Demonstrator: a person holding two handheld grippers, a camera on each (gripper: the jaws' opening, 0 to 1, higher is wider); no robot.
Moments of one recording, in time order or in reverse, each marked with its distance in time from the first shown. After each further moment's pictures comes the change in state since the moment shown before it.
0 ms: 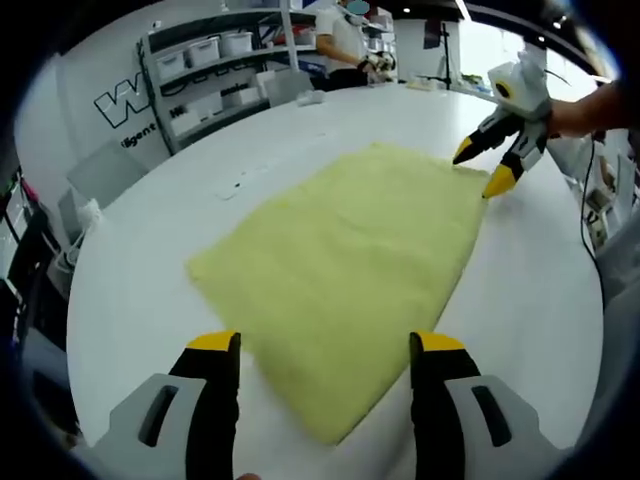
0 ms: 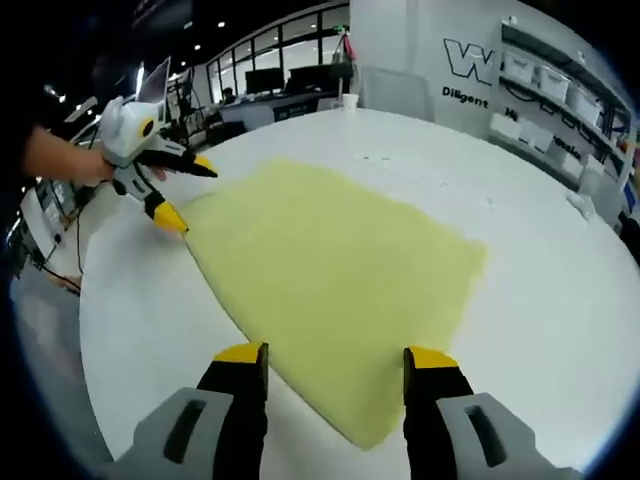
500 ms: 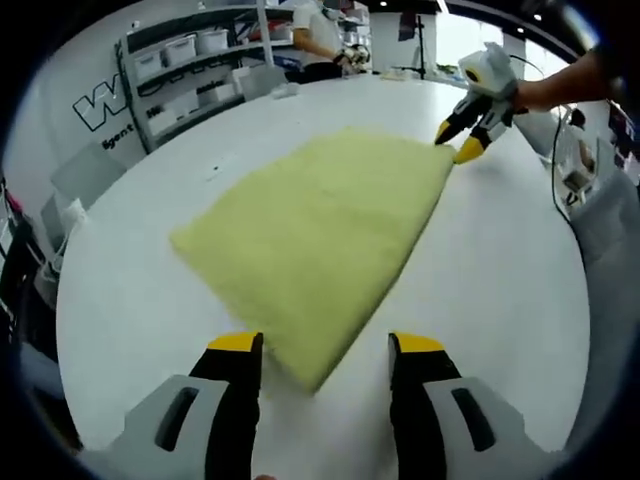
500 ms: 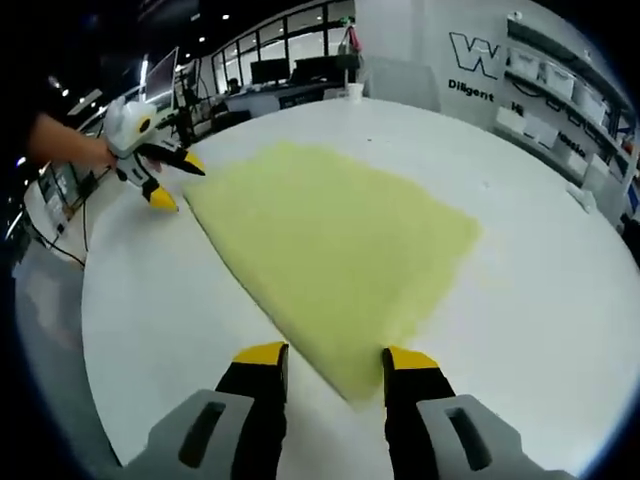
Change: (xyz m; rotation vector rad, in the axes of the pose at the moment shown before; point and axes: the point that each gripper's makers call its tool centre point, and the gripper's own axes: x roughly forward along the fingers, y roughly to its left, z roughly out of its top) left arm -0.015 -0.016 -0.040 0.047 0.042 -0.091; right arm -0.015 -0.011 -0.033 -0.098 0.071 -0.039
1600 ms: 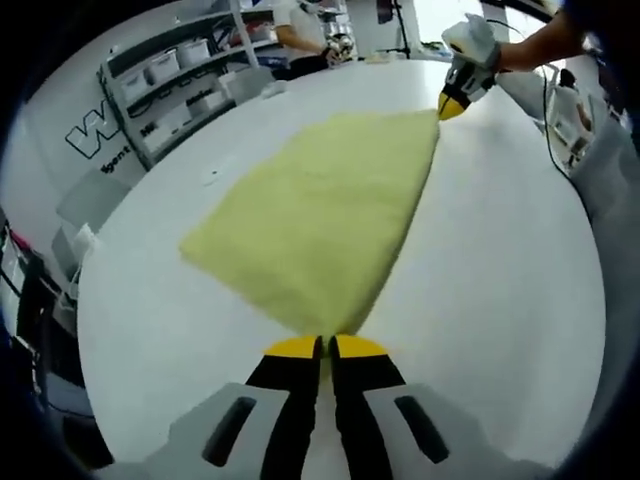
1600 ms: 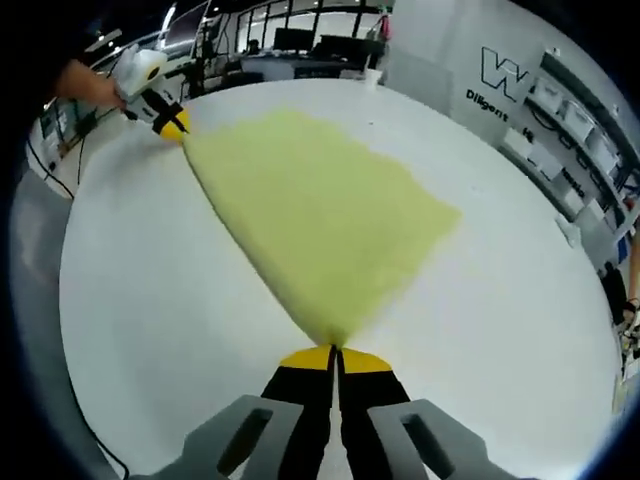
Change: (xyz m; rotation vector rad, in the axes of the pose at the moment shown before) left arm -0.011 0.005 -0.006 0.150 0.021 0.066; right arm -0.016 -0.019 -0.019 -0.167 0.069 -0.081
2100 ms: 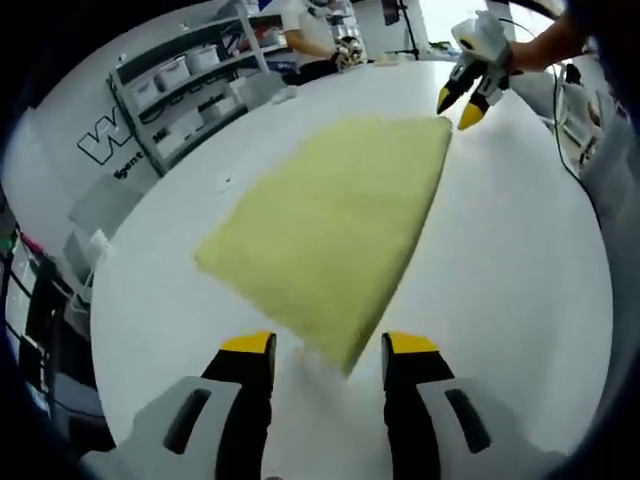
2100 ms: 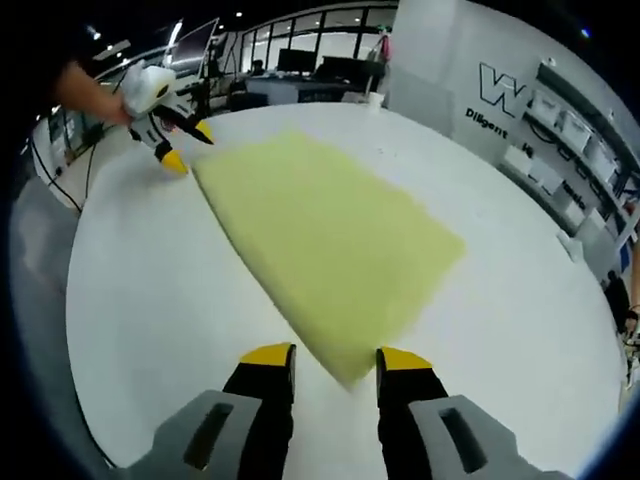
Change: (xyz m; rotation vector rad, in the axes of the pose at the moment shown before) left arm -0.001 0.000 0.014 0.011 -0.033 0.045; right arm -0.001 0.015 0.031 -0.039 -0.102 0.014
